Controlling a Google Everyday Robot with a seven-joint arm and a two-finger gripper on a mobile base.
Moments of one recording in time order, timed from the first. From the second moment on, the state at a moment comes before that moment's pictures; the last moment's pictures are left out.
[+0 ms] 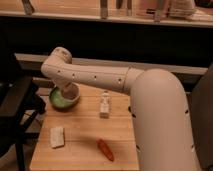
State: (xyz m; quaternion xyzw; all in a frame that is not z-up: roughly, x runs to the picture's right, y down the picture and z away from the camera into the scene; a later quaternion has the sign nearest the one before) arm -0.212 -0.004 0.789 -0.14 -0.15 -0.35 0.91
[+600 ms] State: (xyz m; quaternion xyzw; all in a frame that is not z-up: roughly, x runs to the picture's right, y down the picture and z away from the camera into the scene) arm -0.216 0.000 0.791 -0.14 -0.16 -0.35 0.91
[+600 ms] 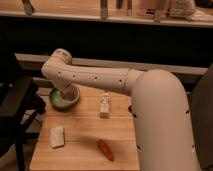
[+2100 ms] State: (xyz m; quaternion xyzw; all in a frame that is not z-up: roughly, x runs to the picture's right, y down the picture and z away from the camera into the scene) arm -0.218 0.001 0.802 -0.15 -0.17 -0.35 0.91
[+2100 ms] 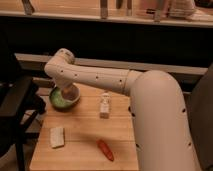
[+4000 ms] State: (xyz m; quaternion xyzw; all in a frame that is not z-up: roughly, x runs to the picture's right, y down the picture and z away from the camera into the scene) arm -0.220 0.000 0.818 -0.15 -0.18 -0.34 0.91
